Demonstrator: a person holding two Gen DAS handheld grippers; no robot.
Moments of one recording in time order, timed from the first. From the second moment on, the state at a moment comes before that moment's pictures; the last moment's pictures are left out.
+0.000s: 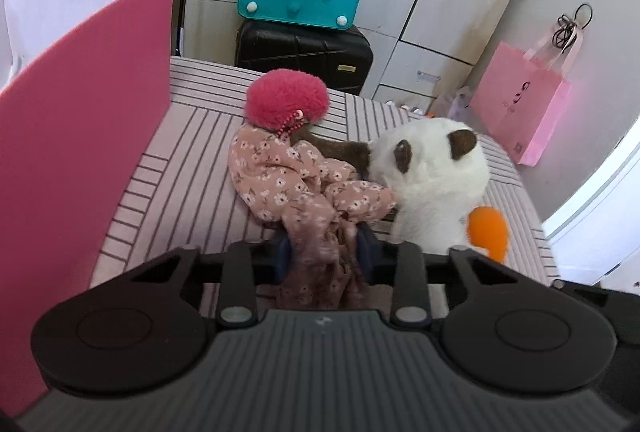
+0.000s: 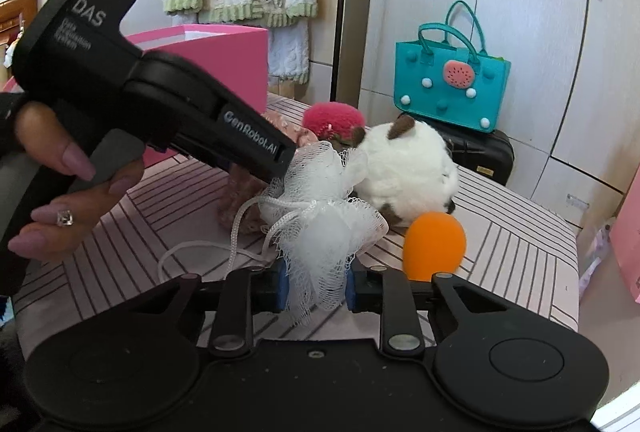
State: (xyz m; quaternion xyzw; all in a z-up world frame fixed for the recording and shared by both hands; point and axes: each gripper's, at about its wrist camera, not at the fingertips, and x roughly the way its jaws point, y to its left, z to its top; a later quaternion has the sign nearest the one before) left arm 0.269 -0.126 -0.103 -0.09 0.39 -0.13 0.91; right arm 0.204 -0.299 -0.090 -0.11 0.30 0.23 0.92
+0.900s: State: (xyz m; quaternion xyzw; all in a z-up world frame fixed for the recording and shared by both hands) left arm 0.179 -0.093 -0.058 -0.06 0.35 -0.19 0.92; right arm 0.166 -0.297 -0.059 -0.07 0.33 0.20 0.92
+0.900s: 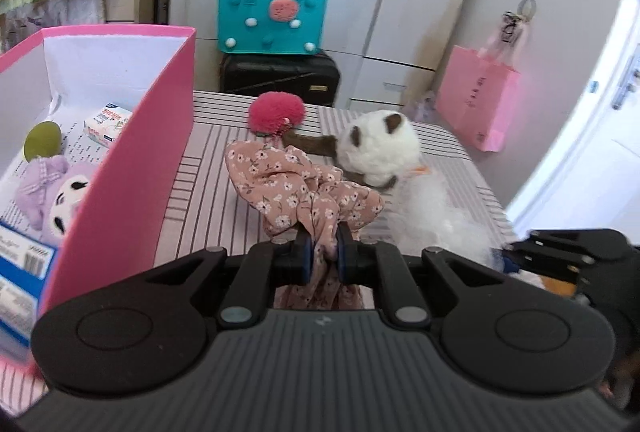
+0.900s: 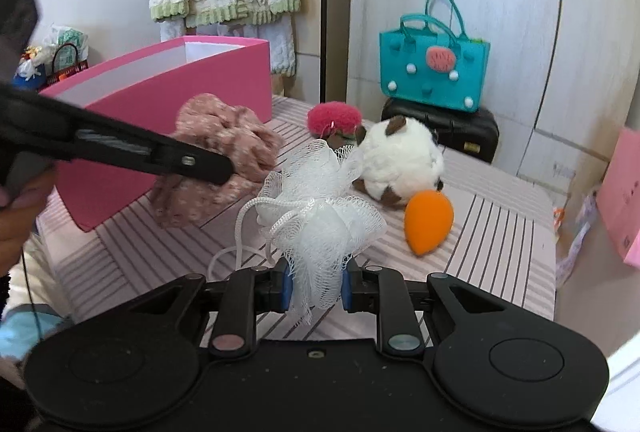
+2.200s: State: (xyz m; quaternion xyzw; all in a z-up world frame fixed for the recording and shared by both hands) left arm 0.089 0.037 0.034 -0.02 0.41 -0.28 0.87; right arm 0.089 -0.210 0.065 -0.07 0.33 0.32 0.88
